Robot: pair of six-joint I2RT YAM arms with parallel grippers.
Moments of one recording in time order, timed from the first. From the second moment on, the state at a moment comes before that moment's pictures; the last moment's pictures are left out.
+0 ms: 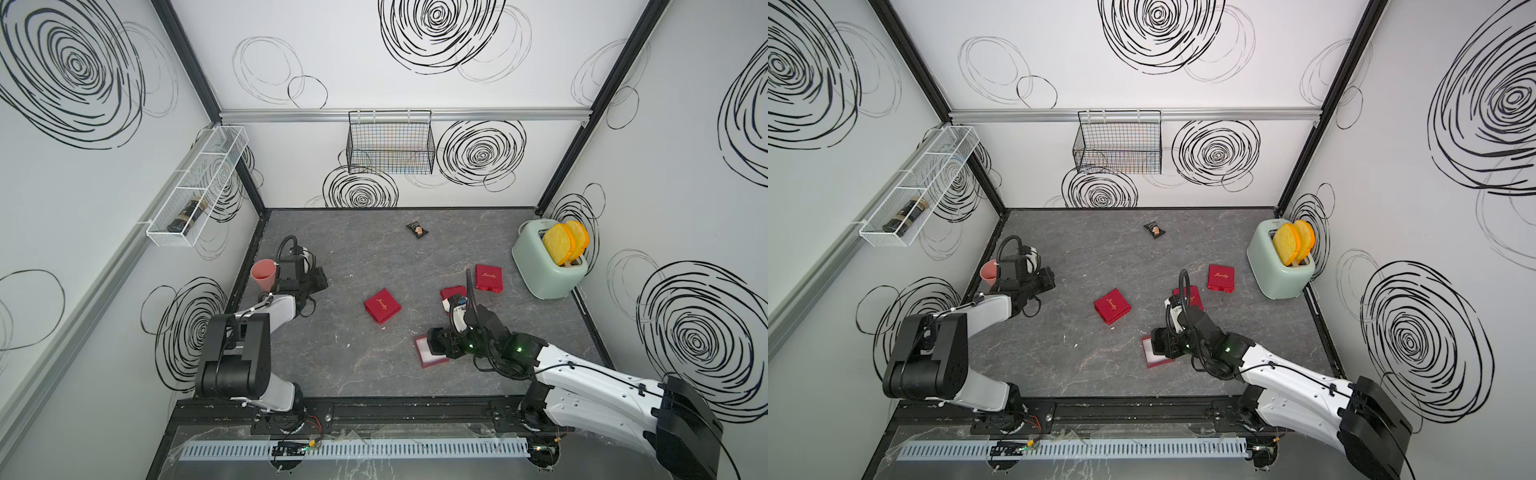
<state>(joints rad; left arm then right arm) 0.07 1.50 0.63 0.17 0.19 -0.39 0.92 0.98 0.43 -0.18 -0.04 0.60</state>
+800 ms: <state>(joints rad) -0.25 1.06 0.40 0.30 0.07 -0.36 1.02 1.25 0.53 -0.16 0.11 0.65</state>
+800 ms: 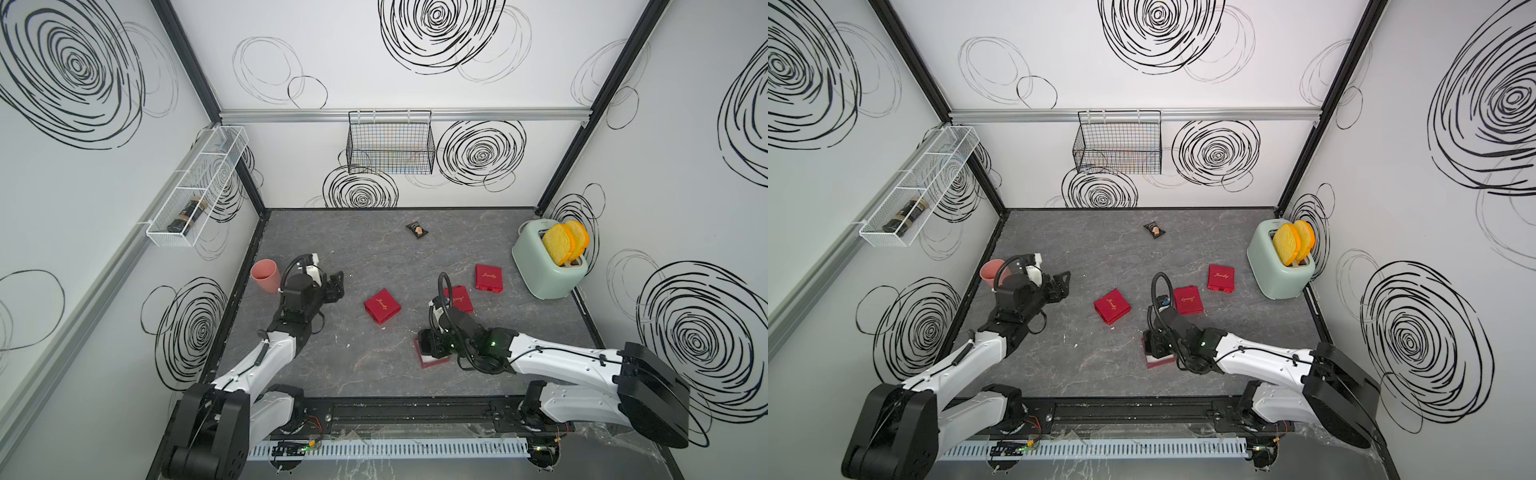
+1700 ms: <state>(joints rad) -1.04 1.11 0.22 0.46 -0.12 -0.27 1.05 1.28 0.55 -0.18 0.19 0.62</state>
